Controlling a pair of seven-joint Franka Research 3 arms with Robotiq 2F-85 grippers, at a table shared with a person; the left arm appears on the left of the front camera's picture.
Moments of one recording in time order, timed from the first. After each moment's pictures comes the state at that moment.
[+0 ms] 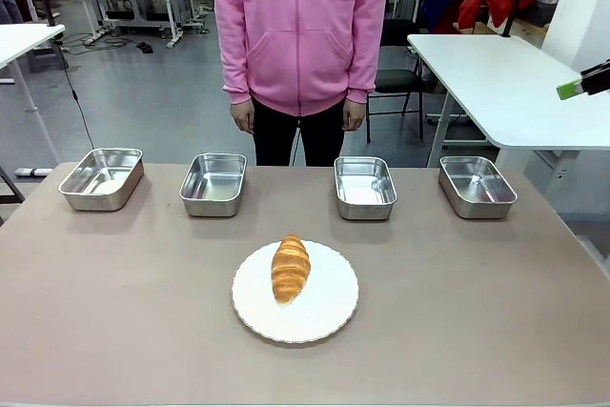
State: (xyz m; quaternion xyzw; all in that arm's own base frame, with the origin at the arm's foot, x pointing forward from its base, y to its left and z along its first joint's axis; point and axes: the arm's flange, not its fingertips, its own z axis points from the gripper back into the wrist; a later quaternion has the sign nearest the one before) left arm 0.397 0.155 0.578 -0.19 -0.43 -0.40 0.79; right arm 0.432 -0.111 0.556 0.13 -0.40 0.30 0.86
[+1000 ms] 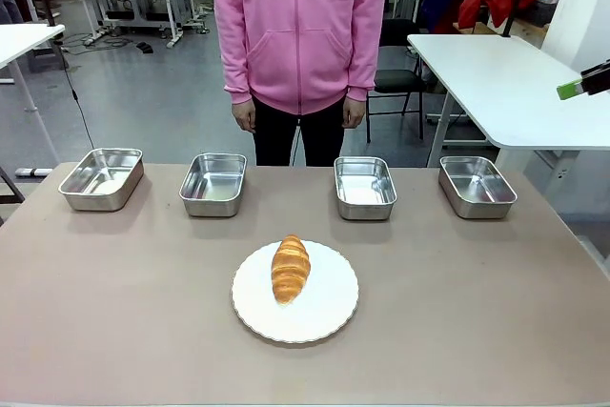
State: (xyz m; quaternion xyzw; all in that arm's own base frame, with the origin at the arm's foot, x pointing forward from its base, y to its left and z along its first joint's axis) left arm 0.397 0.155 0.578 -0.19 -0.43 -0.40 0.79; right arm 0.432 -0.111 0.556 0.13 -0.40 0.30 0.86
